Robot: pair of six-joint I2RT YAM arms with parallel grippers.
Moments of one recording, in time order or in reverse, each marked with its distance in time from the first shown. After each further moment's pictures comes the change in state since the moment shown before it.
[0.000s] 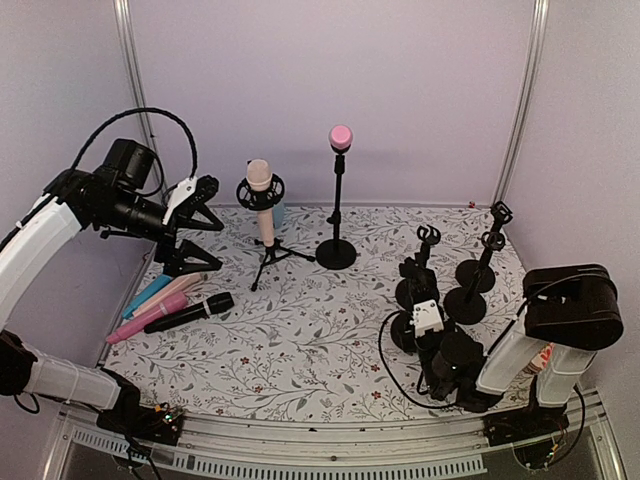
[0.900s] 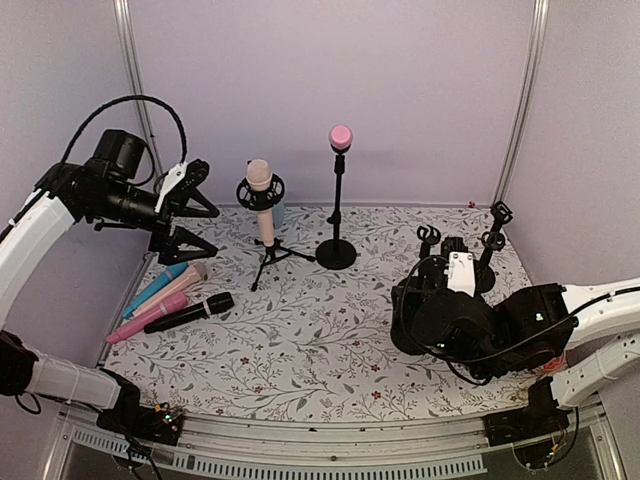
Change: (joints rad) left arm 0.037 0.002 0.055 -0.007 0.051 -0.009; right arm 0.217 -0.613 0.619 -2.142 -0.079 1.355
